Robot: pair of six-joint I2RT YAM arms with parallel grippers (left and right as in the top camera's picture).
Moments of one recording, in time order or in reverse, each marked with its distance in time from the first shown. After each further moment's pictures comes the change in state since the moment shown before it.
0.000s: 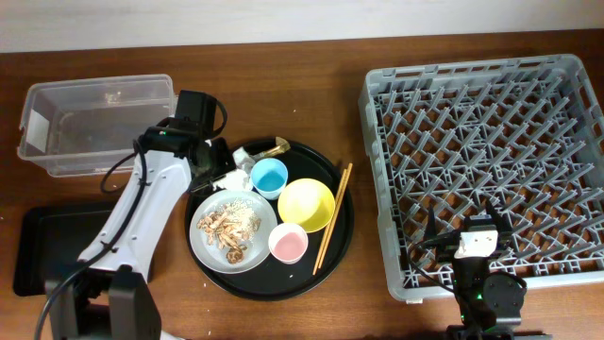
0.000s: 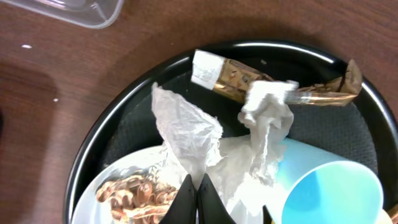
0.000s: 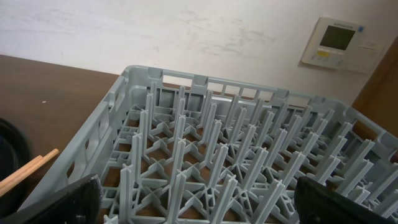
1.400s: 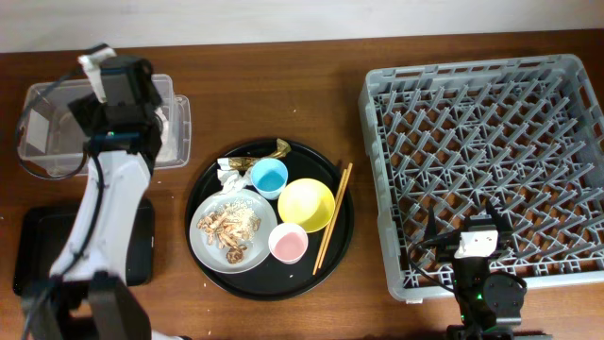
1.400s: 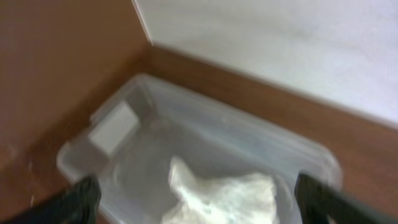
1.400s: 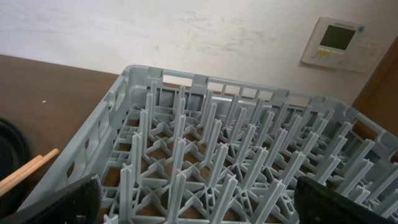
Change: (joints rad) left arm 0.208 -0.019 0.015 0.649 -0.556 0.375; right arm 0.000 0.001 0.000 0.002 0.000 0.000
